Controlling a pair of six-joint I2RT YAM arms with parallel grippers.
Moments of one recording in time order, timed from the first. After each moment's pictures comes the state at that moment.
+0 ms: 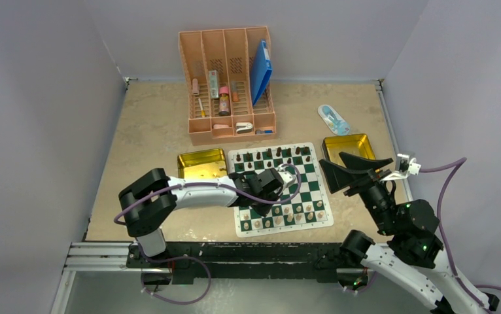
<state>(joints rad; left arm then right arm) -1.12 1.72 1.05 -0.35 -0.01 -0.31 0.88 0.22 0.70 -0.21 0.38 0.47</state>
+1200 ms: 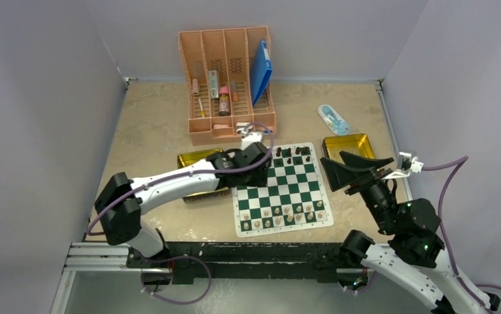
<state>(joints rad) -1.05 1.58 1.21 -0.60 -0.30 -0.75 0.88 0.23 0.71 -0.21 0.38 0.50</state>
